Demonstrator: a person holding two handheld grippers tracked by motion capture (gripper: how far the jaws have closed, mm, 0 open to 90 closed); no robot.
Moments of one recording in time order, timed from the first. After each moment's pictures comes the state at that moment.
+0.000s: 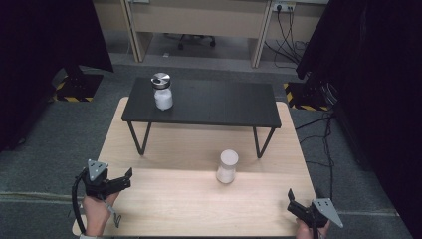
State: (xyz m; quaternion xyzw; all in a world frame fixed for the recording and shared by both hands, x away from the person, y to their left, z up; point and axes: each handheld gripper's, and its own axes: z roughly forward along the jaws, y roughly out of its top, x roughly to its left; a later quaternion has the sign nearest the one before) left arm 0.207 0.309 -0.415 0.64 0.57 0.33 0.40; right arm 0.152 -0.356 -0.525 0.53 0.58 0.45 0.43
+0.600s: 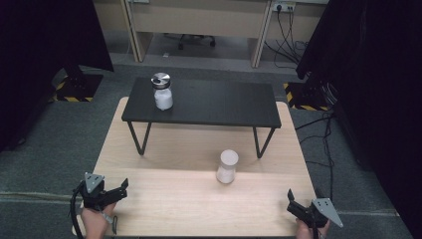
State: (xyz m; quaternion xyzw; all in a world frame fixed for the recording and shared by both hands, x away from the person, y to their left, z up) left arm 0.194 0.320 -0.458 0.63 0.59 0.32 0.39; right arm 0.153 -0.357 -0.524 0.53 0.58 0.44 0.42
